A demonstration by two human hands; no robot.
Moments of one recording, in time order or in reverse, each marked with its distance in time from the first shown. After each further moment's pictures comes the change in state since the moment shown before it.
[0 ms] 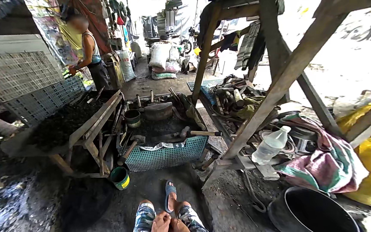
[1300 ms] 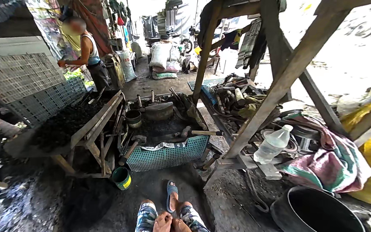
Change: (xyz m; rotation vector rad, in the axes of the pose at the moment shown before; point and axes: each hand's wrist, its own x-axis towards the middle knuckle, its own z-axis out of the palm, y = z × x) left_hand -0.002 0.004 -0.002 0.009 0.003 0.011; right_hand -0.008 -0.007 -0.008 -0.007 -0.008 -0.014
